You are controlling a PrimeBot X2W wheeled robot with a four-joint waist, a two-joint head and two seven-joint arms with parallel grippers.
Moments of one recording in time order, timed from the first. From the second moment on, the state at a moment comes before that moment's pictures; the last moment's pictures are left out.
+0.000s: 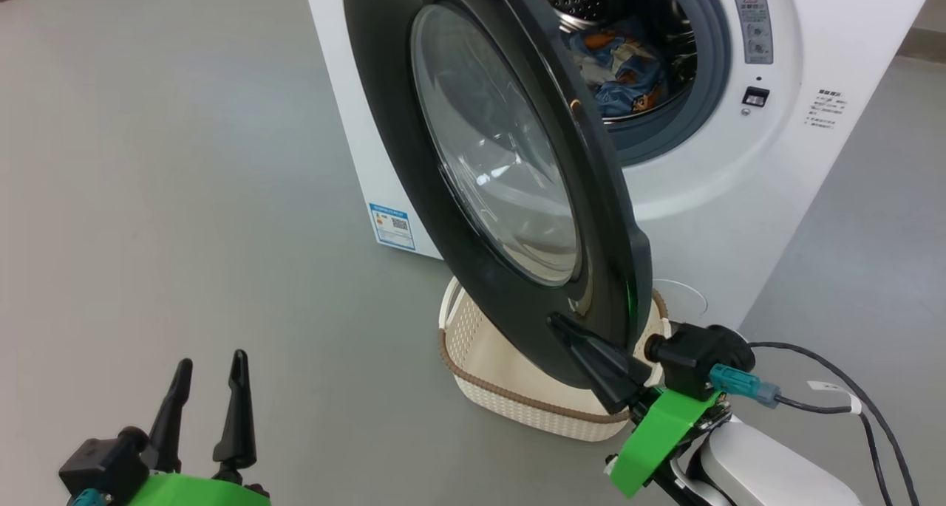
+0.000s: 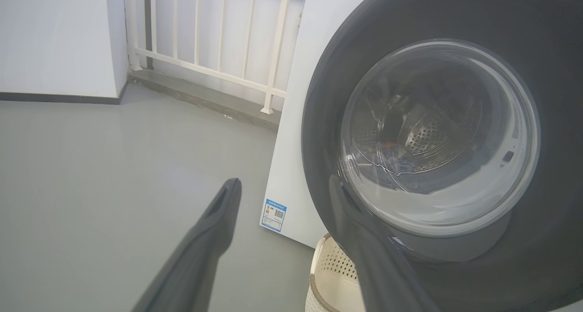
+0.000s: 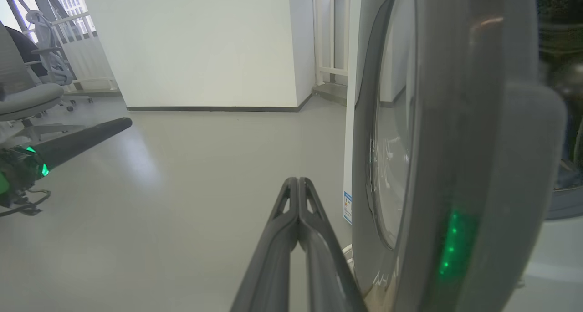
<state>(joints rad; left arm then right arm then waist) -0.10 0.16 -0.10 0.27 -0.50 -0.09 -0.24 -0.43 -0.28 0.76 0.31 0.57 0.13 -0.25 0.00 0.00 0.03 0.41</state>
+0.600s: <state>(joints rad) -0.12 0.15 -0.11 0.29 -0.50 -0.09 -0.25 -0.49 -0.31 0.79 0.45 0.62 0.13 -0.25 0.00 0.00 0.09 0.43</state>
